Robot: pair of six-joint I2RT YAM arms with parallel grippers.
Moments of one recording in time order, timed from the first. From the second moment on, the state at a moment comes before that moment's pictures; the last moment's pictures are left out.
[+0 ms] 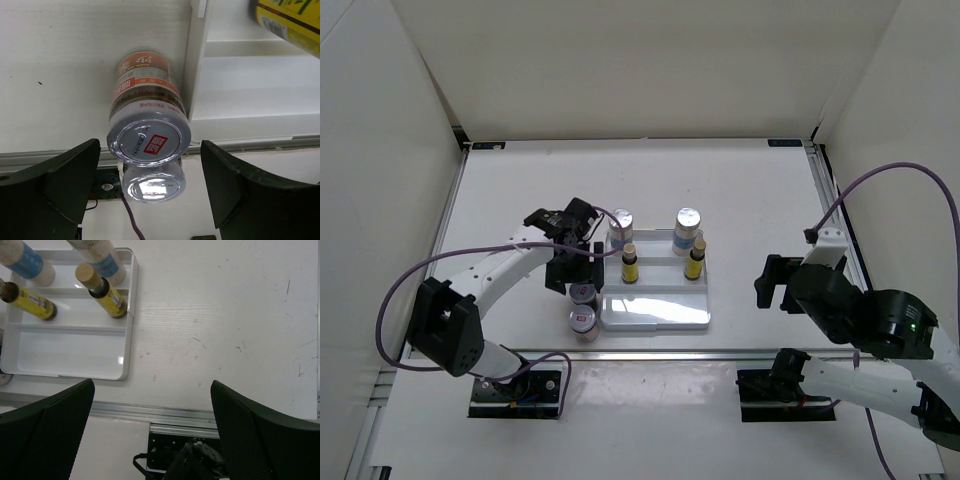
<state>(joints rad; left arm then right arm) -0.55 1.44 1.13 -1.05 0.00 -0.54 1.11 0.64 1.20 -1.37 0.71 0.76</state>
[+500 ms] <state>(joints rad) -0.56 1.46 1.10 -1.05 -0.01 -0.58 1.11 0.61 1.17 -1.40 0.72 0.78</state>
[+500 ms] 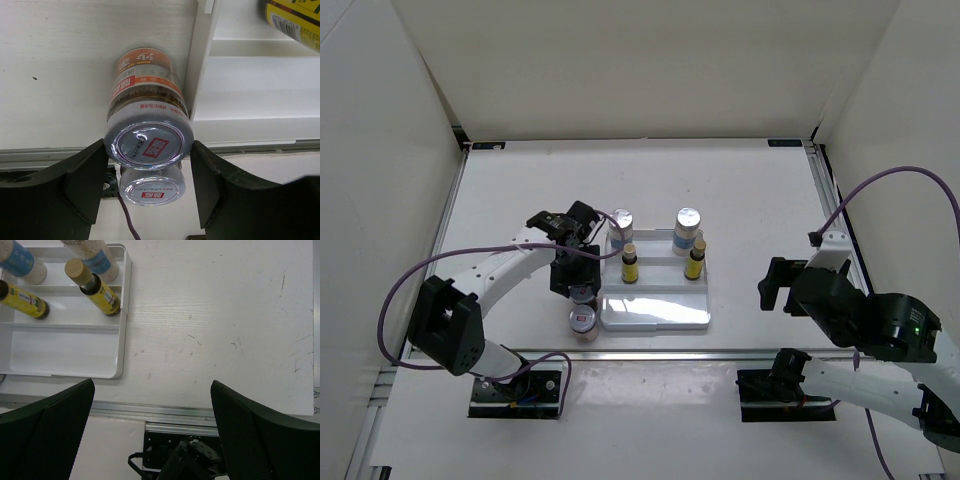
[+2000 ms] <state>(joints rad) -0.90 1.71 2.18 -1.35 -0.13 -0.53 1.11 0.66 1.15 -1.40 0.75 0.82</state>
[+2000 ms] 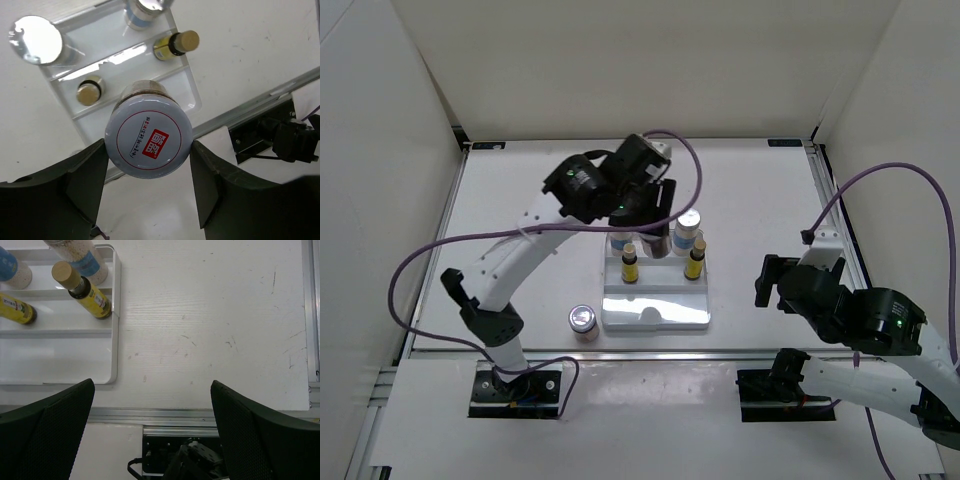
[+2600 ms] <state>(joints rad) -1.16 1.94 2.17 -1.32 -0.22 -0.62 1.11 0.65 1.15 -1.40 0.78 0.86</state>
